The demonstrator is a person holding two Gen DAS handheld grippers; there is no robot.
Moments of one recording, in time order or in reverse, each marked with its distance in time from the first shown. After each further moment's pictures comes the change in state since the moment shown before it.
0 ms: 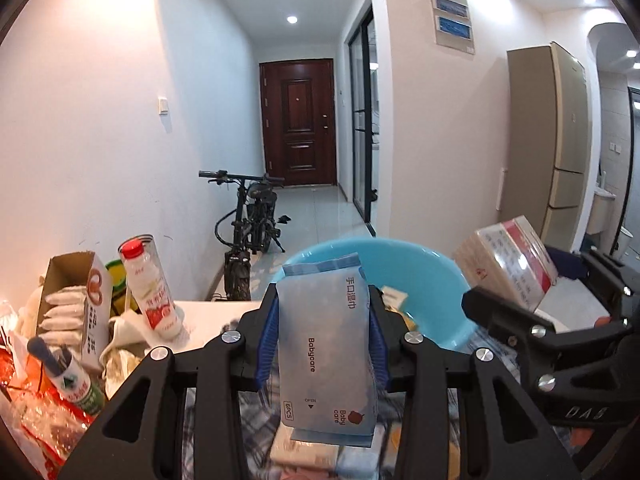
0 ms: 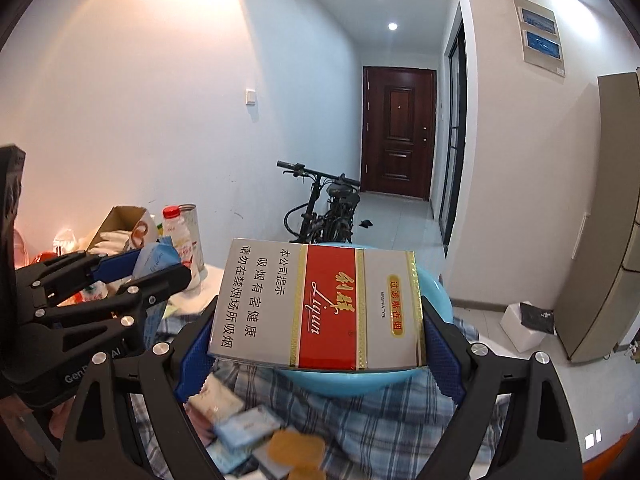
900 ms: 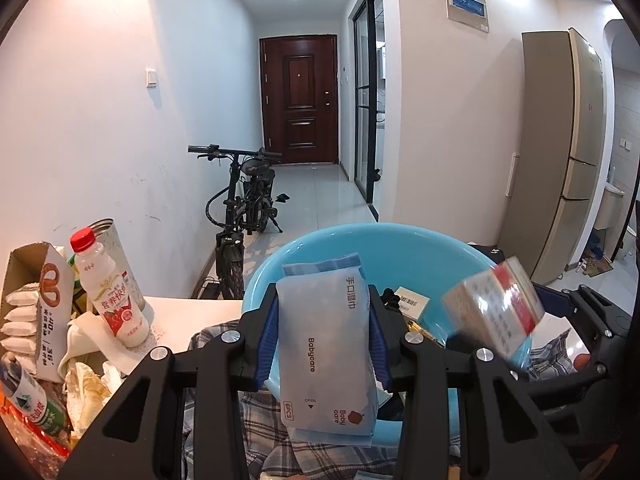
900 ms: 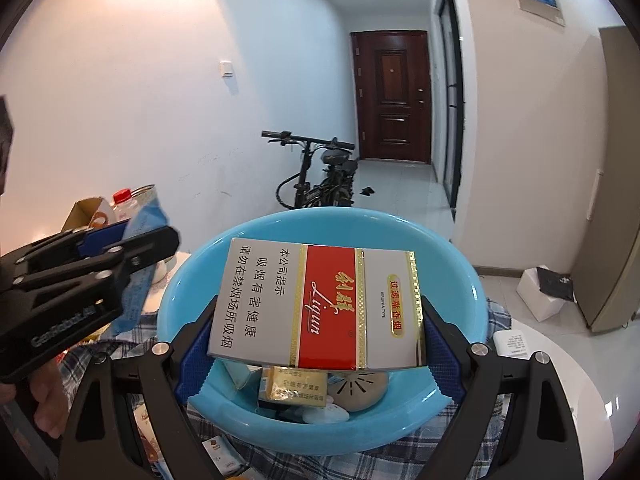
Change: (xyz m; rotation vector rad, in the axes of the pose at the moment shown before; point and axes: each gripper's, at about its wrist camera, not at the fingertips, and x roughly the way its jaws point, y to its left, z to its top) left arm 0.095 -0.014 -0.001 -0.016 0.086 -0.001; right arm 0.108 -0.043 -0.024 0.063 0.120 0.023
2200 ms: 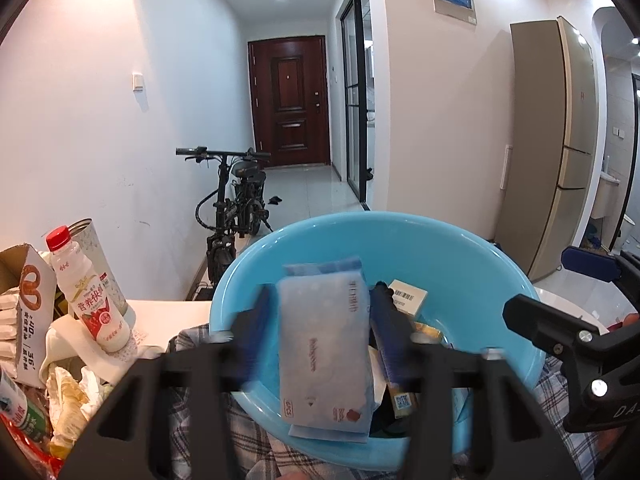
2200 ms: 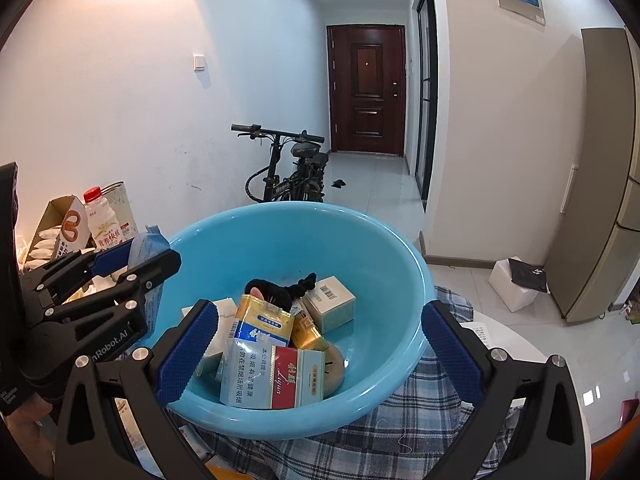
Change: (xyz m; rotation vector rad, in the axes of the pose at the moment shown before) left arm 0.024 -0.015 -0.012 0.038 -0.003 -0.024; right arm -0.012 -0.029 0.004 0.041 0.026 -0.108
